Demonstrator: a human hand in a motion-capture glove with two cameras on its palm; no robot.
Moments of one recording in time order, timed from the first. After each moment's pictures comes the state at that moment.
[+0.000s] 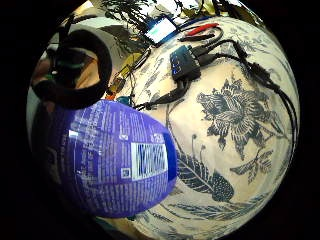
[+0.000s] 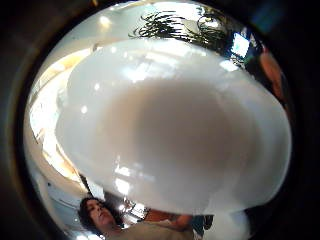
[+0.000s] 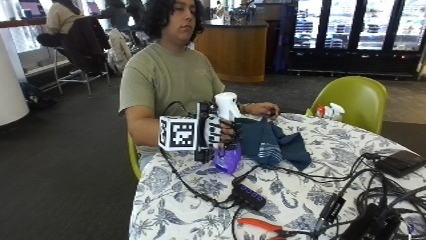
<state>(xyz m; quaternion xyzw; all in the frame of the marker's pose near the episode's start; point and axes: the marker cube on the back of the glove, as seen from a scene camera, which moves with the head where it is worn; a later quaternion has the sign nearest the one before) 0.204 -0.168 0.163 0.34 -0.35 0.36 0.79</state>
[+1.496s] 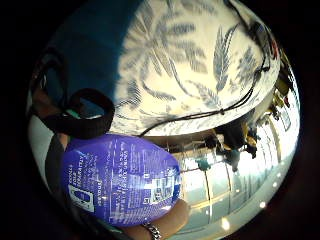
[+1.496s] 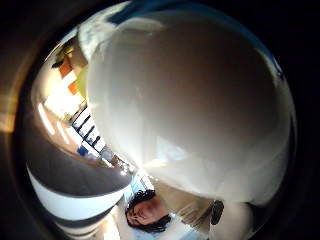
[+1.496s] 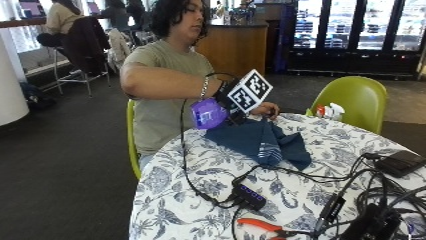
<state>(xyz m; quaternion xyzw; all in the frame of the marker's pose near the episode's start) 0.047 -0.250 0.181 -0.42 -0.18 0.28 0.85</state>
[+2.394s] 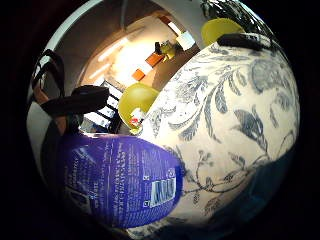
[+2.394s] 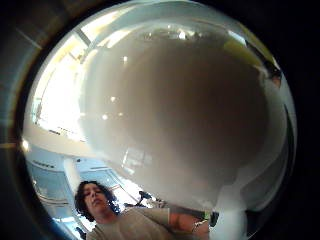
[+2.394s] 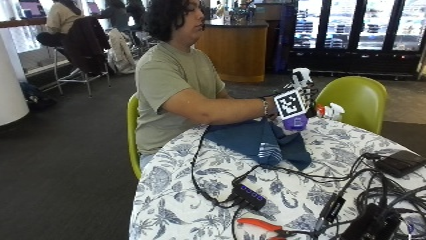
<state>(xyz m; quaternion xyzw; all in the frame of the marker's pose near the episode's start) -0.029 -0.473 0.277 0.18 -0.51 0.05 0.84</state>
